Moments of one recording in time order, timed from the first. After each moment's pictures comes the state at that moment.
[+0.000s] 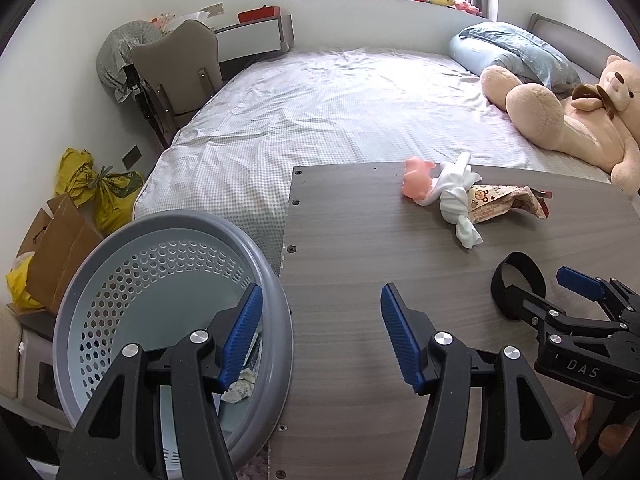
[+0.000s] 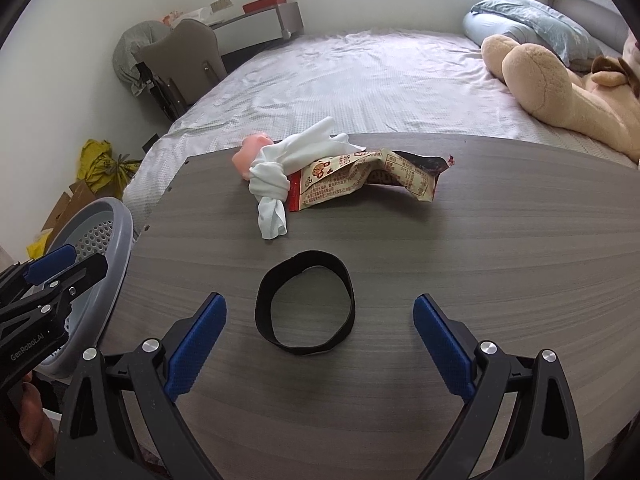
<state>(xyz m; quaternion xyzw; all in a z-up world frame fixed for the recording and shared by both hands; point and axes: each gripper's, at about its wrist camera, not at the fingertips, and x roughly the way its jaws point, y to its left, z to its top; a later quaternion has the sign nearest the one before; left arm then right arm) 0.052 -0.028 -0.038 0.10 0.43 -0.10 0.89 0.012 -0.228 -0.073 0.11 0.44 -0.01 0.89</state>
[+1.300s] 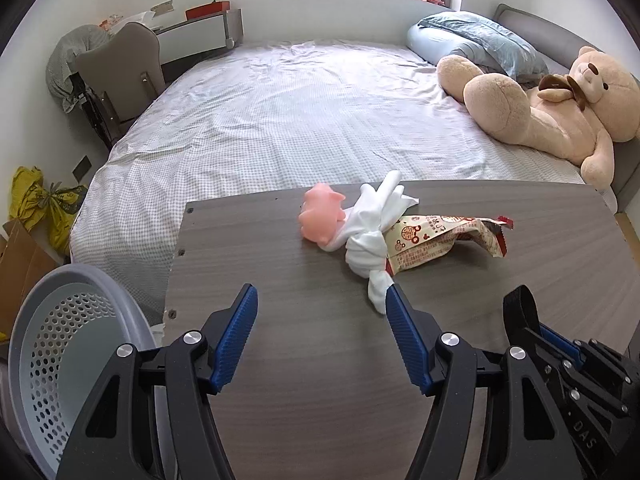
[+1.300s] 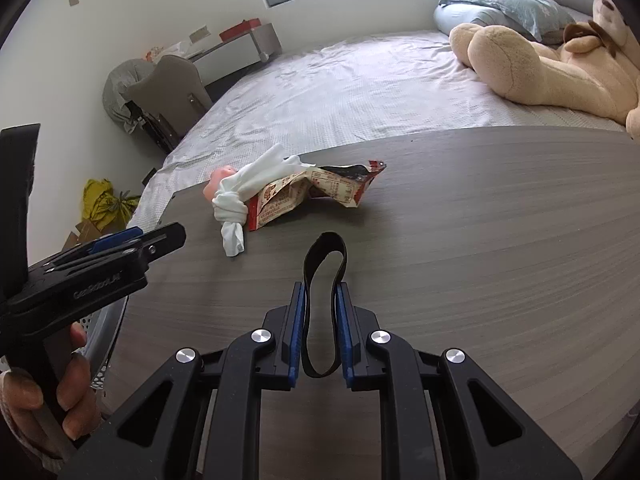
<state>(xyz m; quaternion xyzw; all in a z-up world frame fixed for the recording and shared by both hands) 0.099 -0.116 -0.049 0.09 0.45 -0.17 0.87 -0.015 -0.281 -0.064 0.19 0.41 -0.02 0.89</state>
